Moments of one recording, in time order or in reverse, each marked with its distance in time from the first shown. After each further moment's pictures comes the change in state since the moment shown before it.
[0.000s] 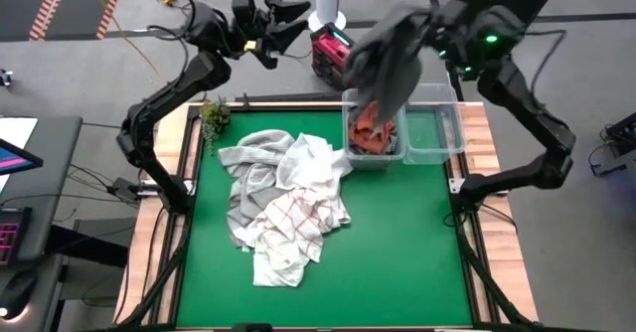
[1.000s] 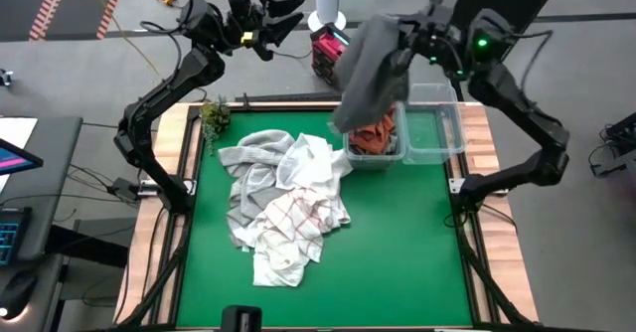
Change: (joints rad) left arm 0.059 -0.010 0.000 -0.061 -0.001 -0.028; right arm 0.072 0.062 0.001 0.054 -0.127 0.077
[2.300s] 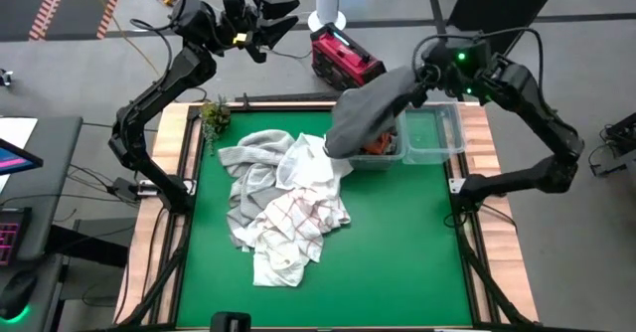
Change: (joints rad) left arm 0.009 -0.045 -0.001 -0.104 0.027 0.026; right arm -0.032 -0.116 -0.001 -0.988 0.444 -0.005
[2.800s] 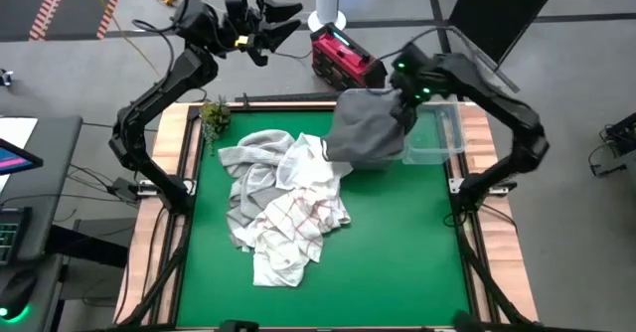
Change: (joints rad) left arm -0.029 0.000 0.000 -0.001 0.001 -0.016; right arm -0.034 0.310 0.000 -0.281 -0.019 -0.020
